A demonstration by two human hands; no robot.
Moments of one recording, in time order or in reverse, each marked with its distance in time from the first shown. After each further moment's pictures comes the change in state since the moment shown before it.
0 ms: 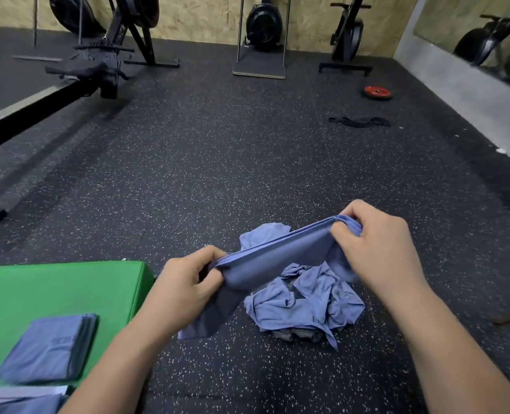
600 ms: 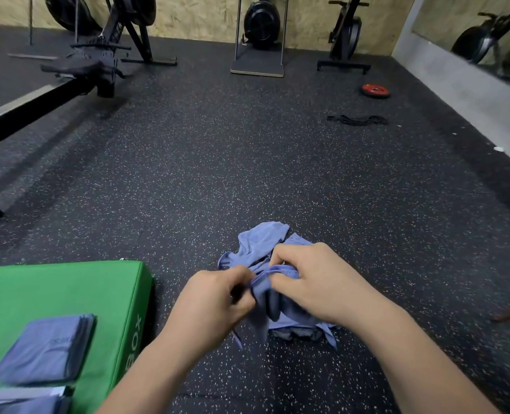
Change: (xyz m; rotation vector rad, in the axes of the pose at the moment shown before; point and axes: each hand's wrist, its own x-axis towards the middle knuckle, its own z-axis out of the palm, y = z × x) left_hand -0.012 0.026 0.032 0.112 -0.046 0.104; right_hand -0.024 -0.028 0.039 0.012 -0.589 -0.204
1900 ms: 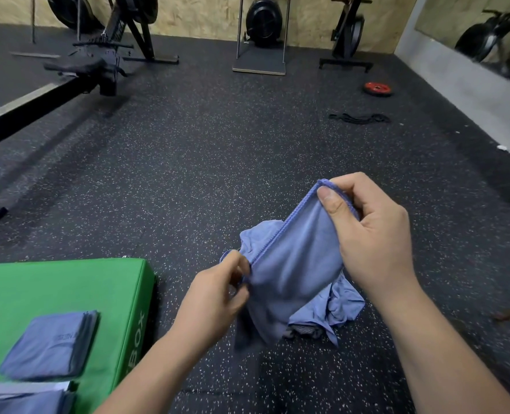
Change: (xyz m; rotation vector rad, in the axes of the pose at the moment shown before) left_hand 0.003 -0.013 0.017 -0.157 0.068 -0.026; right_hand -0.007 0.000 -0.039 0.345 0.764 -0.148
